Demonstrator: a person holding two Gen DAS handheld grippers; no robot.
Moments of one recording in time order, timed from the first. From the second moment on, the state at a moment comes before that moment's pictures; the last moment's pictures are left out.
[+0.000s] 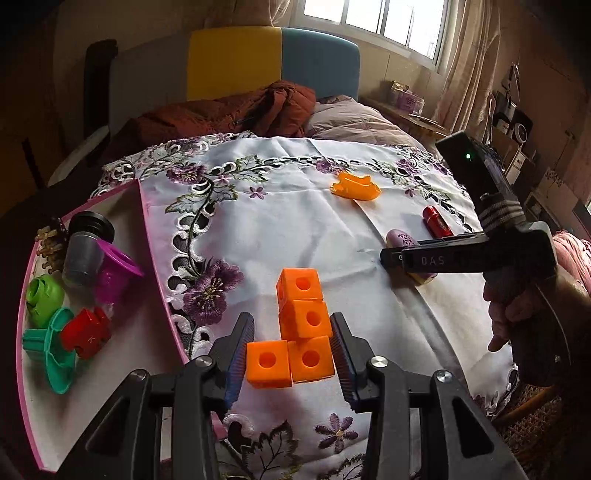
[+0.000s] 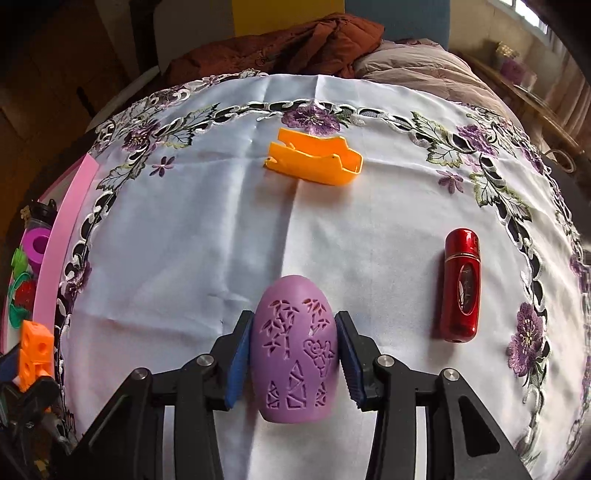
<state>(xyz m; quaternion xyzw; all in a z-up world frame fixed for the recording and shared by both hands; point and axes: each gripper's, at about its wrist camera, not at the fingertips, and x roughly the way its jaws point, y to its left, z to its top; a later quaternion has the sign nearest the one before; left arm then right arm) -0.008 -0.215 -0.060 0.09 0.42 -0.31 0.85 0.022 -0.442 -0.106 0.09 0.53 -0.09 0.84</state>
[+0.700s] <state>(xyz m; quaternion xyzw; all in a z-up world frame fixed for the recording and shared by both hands) 0.003 -0.143 -0.028 0.05 0.40 -0.22 0.89 0.020 -0.433 -0.104 0.05 0.52 -0.09 0.85</state>
